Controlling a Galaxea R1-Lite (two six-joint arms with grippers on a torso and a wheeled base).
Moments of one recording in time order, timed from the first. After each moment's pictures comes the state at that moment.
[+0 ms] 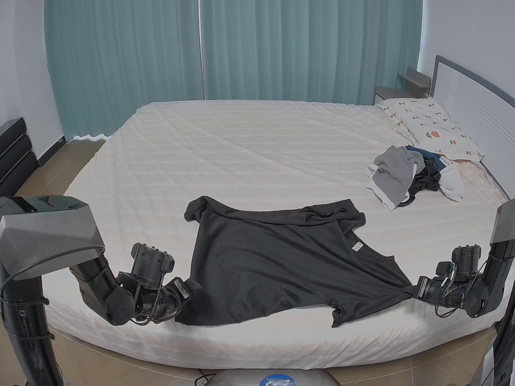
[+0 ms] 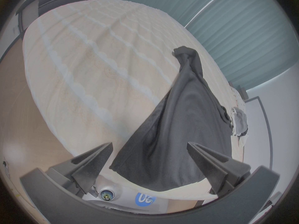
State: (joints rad) left arm -0.35 2.18 -0.60 -0.69 0.02 -0.99; right arm -0.11 2.20 -0.25 -1.20 0.34 0.37
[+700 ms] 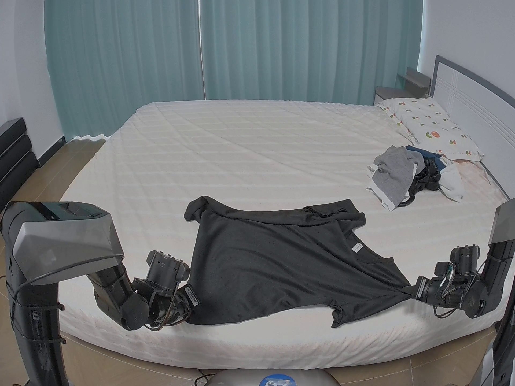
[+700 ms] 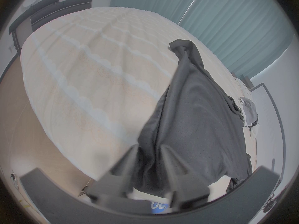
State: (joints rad) left arm -0.41 2.26 -0.64 -0.69 0.13 -0.91; right arm -0.10 2.20 -0.25 -1.20 0.34 0.37
